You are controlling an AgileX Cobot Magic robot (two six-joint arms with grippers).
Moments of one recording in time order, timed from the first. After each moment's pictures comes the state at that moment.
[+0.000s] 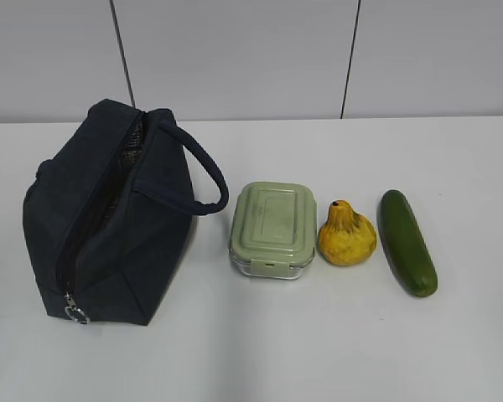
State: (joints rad) left arm -0.25 0.02 -0.53 0.04 1.12 -0.01; right arm 0.12 -0.02 -0.49 -0.06 1.15 -0.02
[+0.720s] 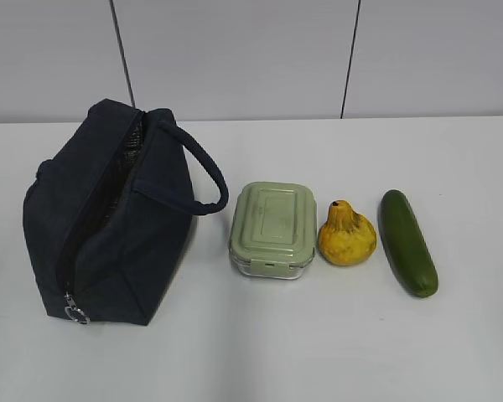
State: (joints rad) left arm -0.25 0.02 -0.53 0.04 1.12 -0.01; right arm 0.12 -0.02 -0.49 -0.06 1.15 -0.02
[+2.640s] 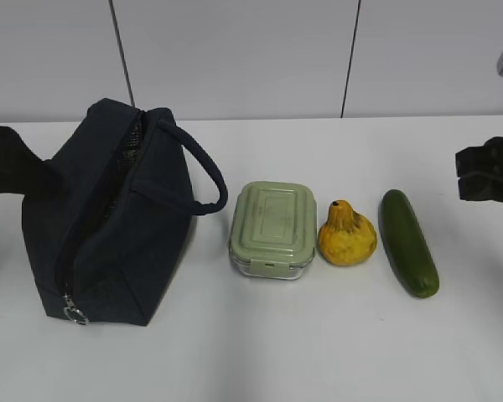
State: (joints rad) left arm -0.07 1.32 -0.92 -0.59 0.82 0.60; right arm 0.12 1.31 -0.86 0.07 0.56 0.06
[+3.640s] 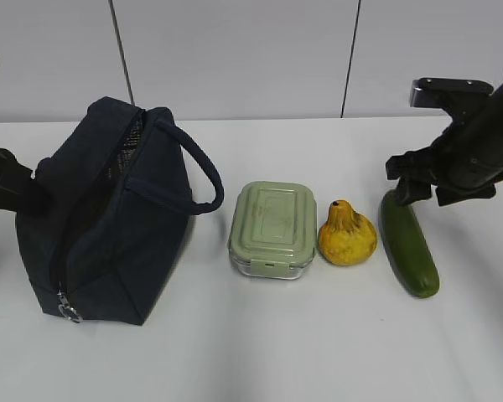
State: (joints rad) left arm -0.07 1.38 -0.92 -0.55 0.82 0.60; right arm 0.12 1.75 -1.13 0.08 0.57 0.04
